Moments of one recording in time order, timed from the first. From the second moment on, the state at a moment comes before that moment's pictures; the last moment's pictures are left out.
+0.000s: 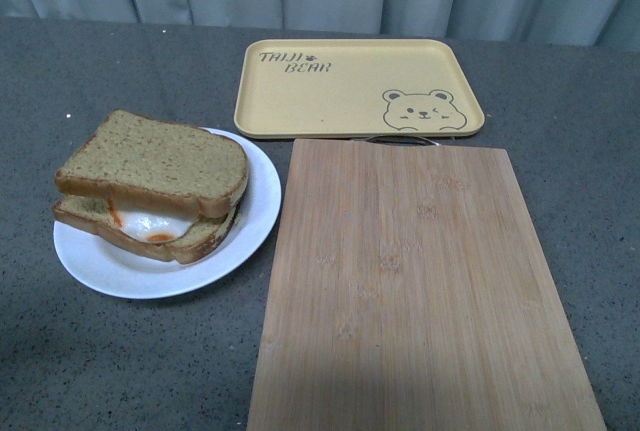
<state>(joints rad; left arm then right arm) -0.03 0.93 0.21 0.18 0.12 -0.59 0.00 0.00 0.00 0.00 0.00 0.00</state>
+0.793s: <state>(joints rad) -0.16 1.76 0.47 0.37 0.07 -1.01 0.00 0.00 0.00 0.00 0.00 0.00</state>
